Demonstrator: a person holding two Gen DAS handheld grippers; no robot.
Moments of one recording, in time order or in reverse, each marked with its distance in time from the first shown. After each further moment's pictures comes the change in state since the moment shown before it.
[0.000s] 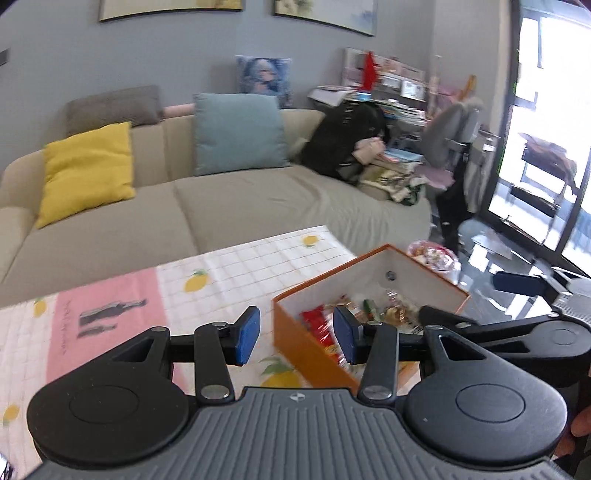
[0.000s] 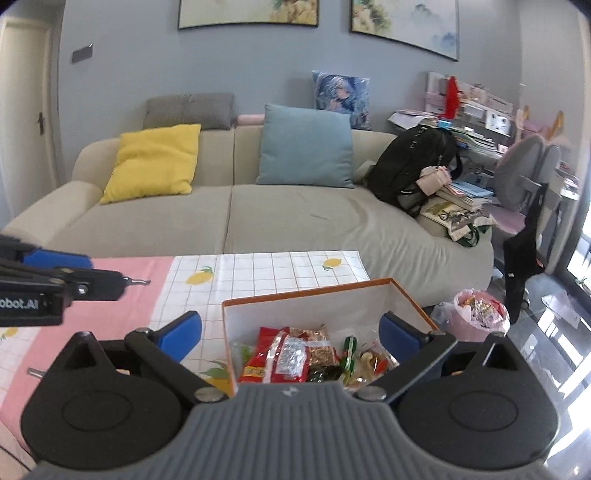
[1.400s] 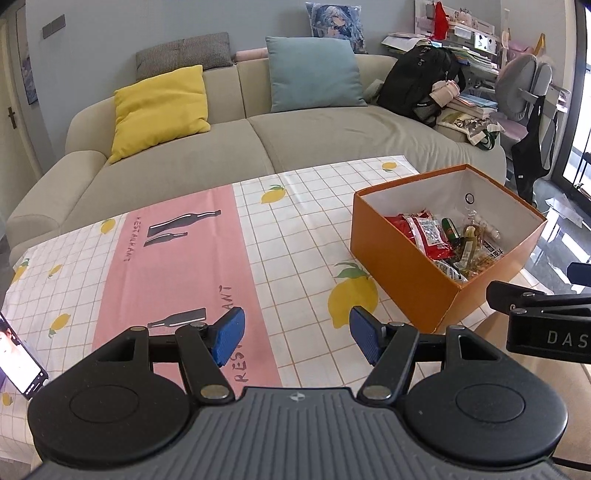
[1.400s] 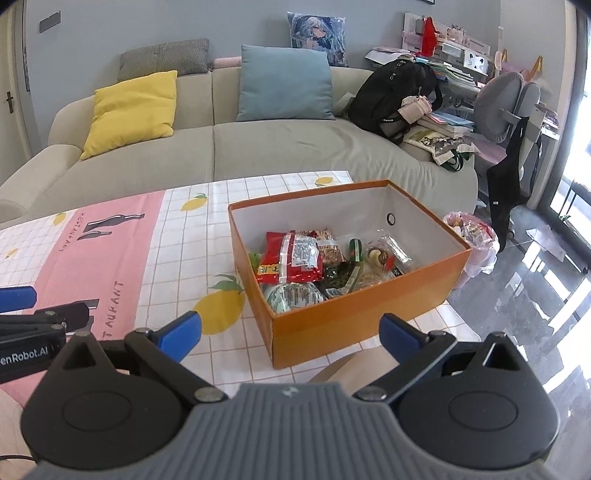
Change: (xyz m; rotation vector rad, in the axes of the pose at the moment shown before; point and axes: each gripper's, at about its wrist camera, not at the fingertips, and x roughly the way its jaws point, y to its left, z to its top) left arm 0.003 0.018 -0.090 -0.042 0.152 0.237; right arm -0.003 0.037 -0.068 0.057 0.193 -0.062
